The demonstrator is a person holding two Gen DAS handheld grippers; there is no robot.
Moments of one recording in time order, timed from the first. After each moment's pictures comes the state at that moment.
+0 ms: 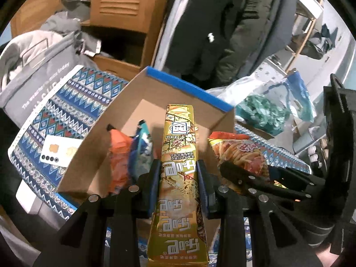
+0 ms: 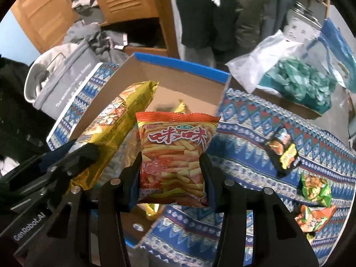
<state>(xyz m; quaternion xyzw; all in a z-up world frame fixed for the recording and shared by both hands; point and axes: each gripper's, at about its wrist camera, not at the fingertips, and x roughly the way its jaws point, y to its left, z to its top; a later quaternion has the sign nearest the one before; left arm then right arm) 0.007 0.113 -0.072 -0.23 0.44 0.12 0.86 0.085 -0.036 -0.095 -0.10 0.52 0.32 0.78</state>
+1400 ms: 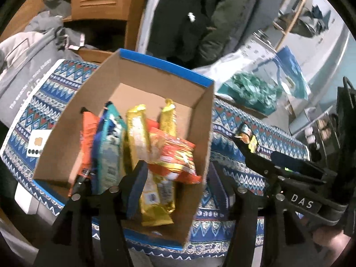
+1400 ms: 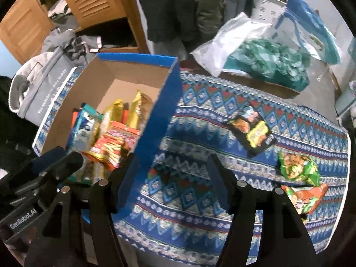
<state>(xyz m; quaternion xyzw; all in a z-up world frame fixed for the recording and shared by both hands) 0.020 0.061 -0.080 -0.20 0.48 0.07 0.85 0.096 -0.108 -0.099 -0.08 0.54 0.25 0.80</state>
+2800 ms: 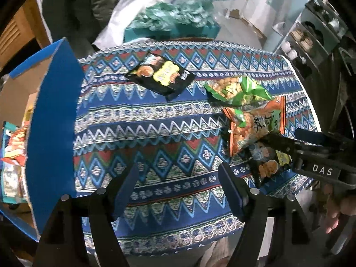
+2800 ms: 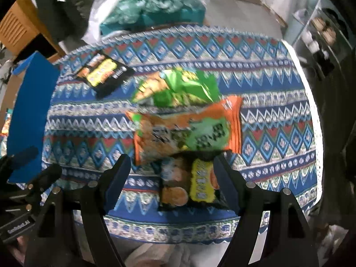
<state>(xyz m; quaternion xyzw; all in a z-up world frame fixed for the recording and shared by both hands) 0.061 -0.153 -0.140 -0.03 0.57 -0.06 0.82 0.094 -0.360 -0.159 -0.01 0.61 0.08 0.79</state>
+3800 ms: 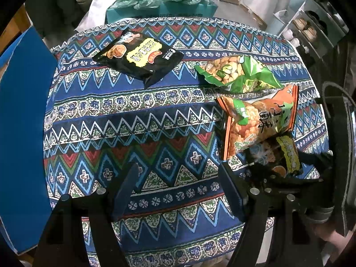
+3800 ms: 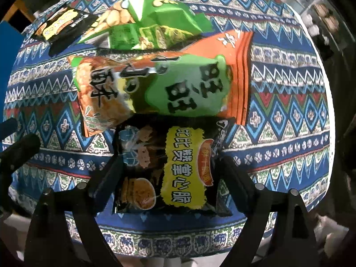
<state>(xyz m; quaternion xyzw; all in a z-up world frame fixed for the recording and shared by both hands) 0.086 -0.179 -0.186 -0.03 0.61 -0.07 0.79 0.088 -0.363 -0.255 -0.05 0.67 0.04 0.74</state>
